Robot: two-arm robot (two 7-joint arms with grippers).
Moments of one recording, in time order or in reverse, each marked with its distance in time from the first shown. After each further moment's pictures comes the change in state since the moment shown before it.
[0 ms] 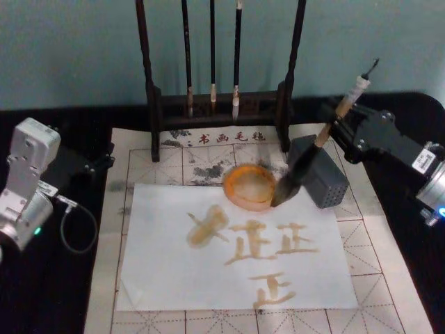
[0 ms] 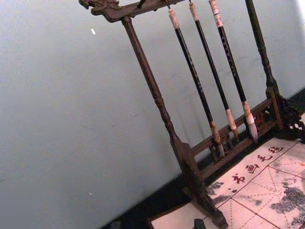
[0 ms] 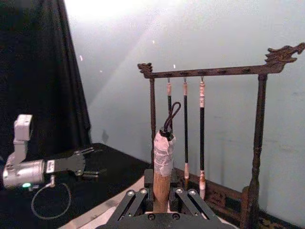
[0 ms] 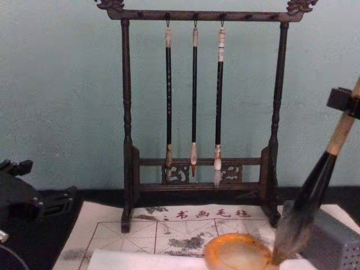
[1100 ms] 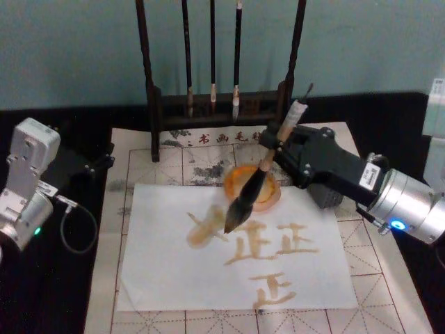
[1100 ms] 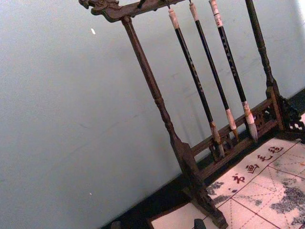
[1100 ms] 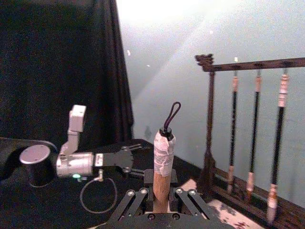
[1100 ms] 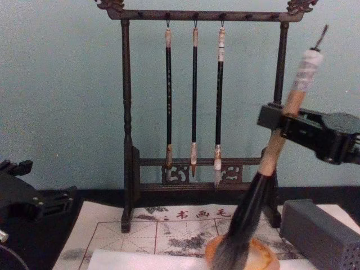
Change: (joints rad) left arm 0.000 0.000 0.000 0.000 0.000 0.000 0.000; right arm 0.063 -0.095 -0.094 0.035 -0.072 0.016 0.136
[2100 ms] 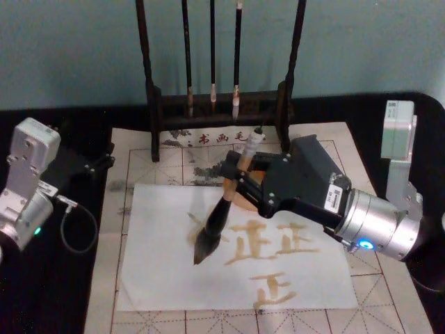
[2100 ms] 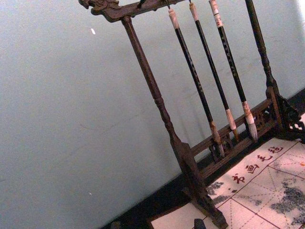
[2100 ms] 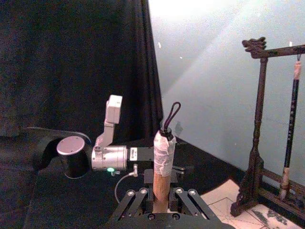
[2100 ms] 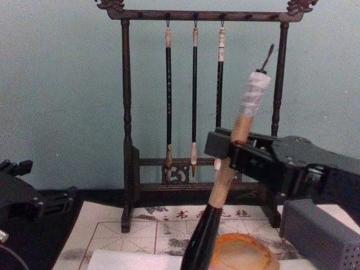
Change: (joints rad) left arm 0.000 0.000 0.000 0.000 0.000 0.000 0.000; right arm 0.029 -0.030 -0.106 0.013 -0.018 -0.007 0.046
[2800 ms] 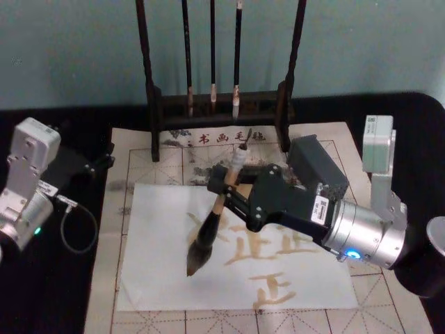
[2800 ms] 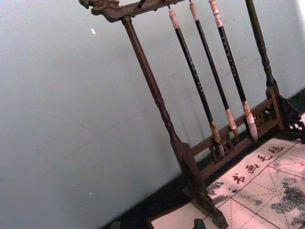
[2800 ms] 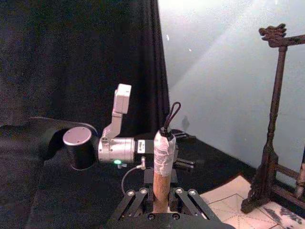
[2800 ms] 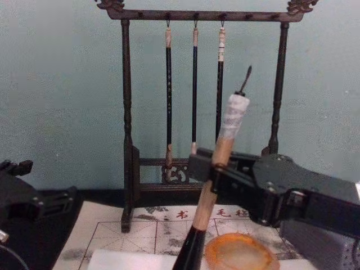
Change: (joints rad) left arm 0.000 0.000 0.000 0.000 0.000 0.000 0.000; right arm 0.008 -0.023 -0.035 0.031 -0.038 -0.022 0.011
